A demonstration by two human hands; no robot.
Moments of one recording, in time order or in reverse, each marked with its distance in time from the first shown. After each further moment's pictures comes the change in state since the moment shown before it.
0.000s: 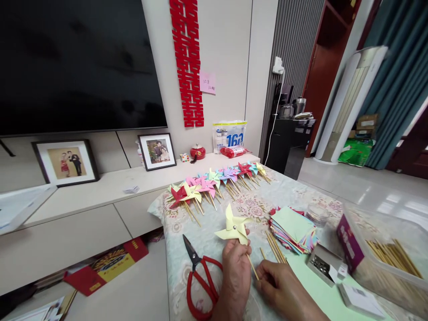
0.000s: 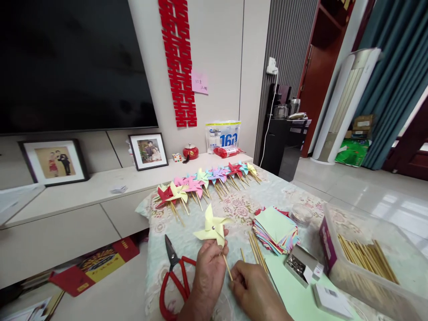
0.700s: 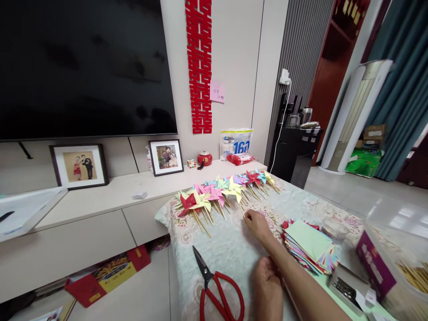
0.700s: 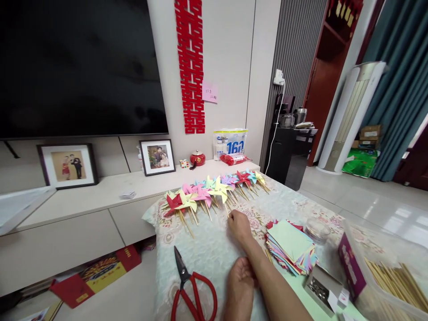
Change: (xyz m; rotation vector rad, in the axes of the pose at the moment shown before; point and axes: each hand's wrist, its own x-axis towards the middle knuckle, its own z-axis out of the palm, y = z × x) left_hand 0.005 -0.045 -0.007 0.352 -0.086 -0.110; right_hand 0.183 -0.044 -0.010 -0.252 0.324 0.019
